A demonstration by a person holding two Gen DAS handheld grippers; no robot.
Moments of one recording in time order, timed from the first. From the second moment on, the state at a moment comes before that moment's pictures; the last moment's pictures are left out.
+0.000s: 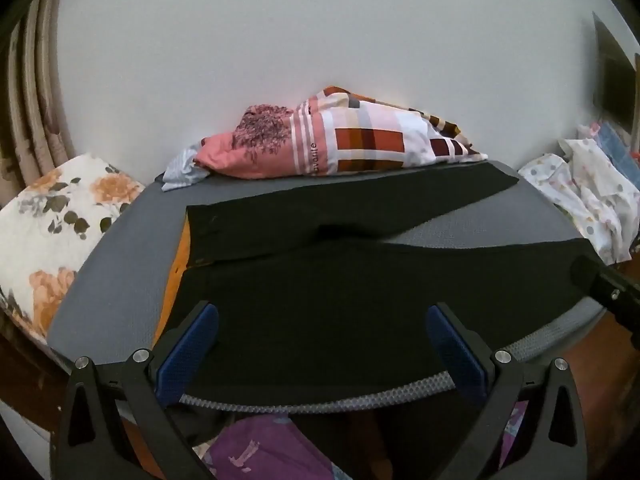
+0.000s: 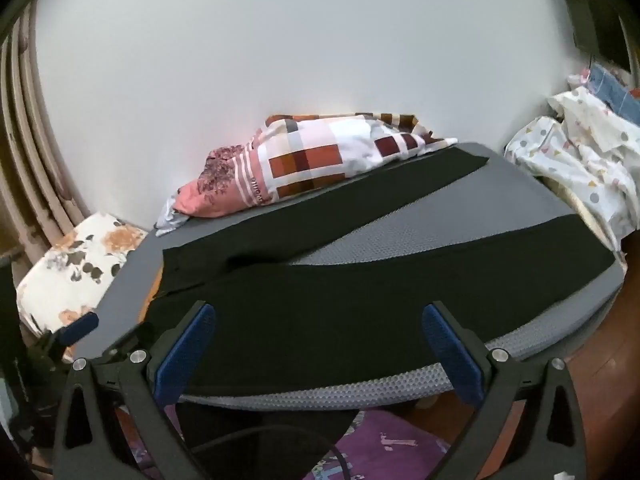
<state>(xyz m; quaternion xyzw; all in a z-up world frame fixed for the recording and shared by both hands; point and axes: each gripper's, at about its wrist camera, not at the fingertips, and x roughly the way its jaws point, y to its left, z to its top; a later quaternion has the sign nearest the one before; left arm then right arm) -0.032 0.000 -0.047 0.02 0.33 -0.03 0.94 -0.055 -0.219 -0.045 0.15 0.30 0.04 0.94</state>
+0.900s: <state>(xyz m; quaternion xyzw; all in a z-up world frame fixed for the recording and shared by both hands) -0.021 -0.023 -0.069 0.06 0.37 -0.10 0.92 -0.039 -0.208 -0.064 0.13 0.38 0.03 0.92</state>
